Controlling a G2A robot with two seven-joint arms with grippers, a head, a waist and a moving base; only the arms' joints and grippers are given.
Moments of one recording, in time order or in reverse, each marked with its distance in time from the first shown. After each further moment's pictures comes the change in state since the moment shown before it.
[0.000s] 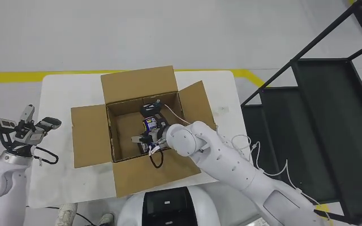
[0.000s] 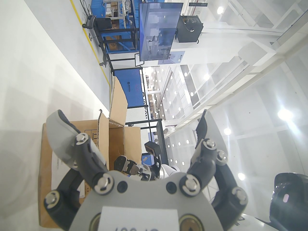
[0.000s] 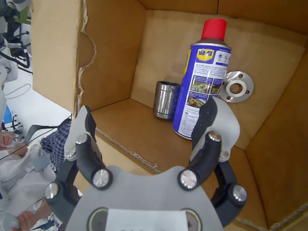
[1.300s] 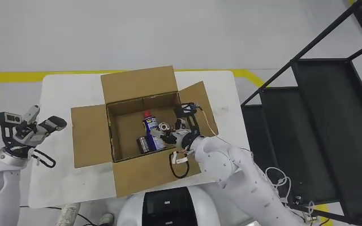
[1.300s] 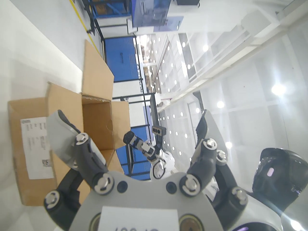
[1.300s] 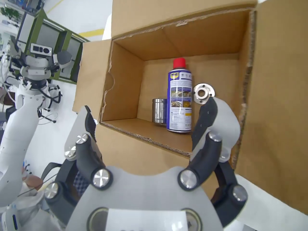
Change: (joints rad) left arm 0.014 0.013 -0.030 -0.064 -0.039 0.055 -0.135; right arm -0.397 0.098 0.255 -0.406 -0.068 -0.019 -0.253
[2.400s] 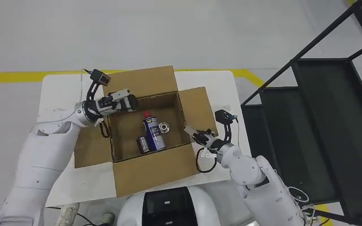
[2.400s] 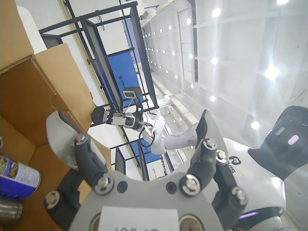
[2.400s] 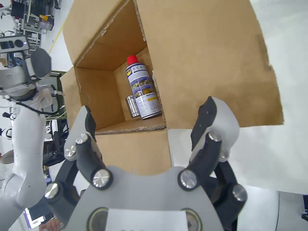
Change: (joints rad) left arm -0.568 -0.075 0.616 0.123 0.028 -0.005 -0.290; right arm -0.311 0.036 0.312 -0.057 0.199 0.074 -0.130
